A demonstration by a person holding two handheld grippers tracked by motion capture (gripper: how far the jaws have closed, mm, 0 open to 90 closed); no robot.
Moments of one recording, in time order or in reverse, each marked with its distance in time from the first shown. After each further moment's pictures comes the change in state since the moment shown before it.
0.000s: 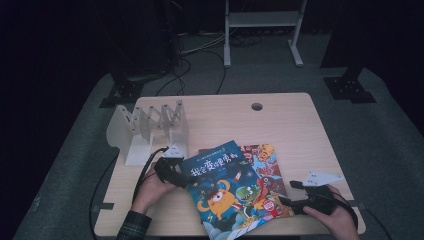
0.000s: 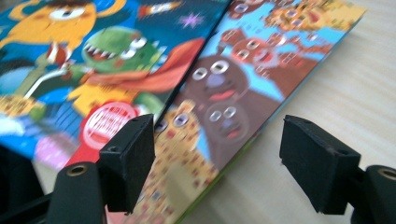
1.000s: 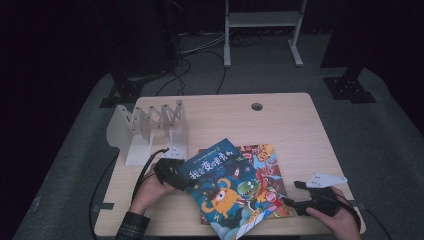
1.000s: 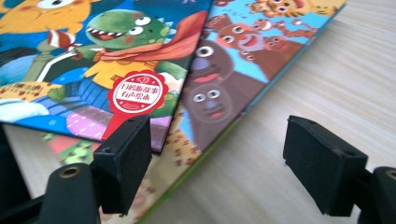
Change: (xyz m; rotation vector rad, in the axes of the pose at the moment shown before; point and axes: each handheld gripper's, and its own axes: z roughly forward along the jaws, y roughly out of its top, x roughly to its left) left arm -0.004 -0.001 -0.002 0.033 -0.051 -0.006; right arm -0.011 -0.008 -0.001 -0.011 -0.037 0.017
